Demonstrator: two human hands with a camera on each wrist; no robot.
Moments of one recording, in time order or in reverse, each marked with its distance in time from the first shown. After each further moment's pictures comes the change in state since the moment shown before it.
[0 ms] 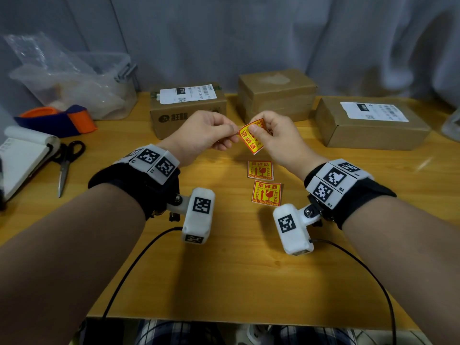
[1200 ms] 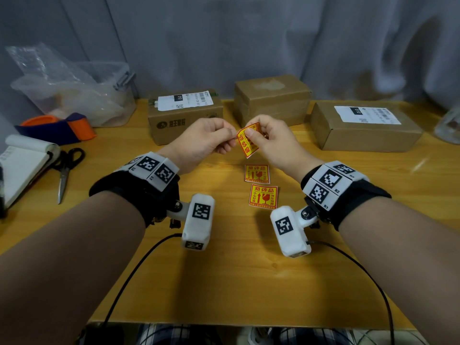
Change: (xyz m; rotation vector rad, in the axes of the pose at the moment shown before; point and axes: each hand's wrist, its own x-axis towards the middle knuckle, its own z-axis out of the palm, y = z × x) left_hand 0.000 0.000 0.006 -0.035 -0.049 0.054; right_hand -0.001 -0.006 -0.002 0.019 -0.019 -0.006
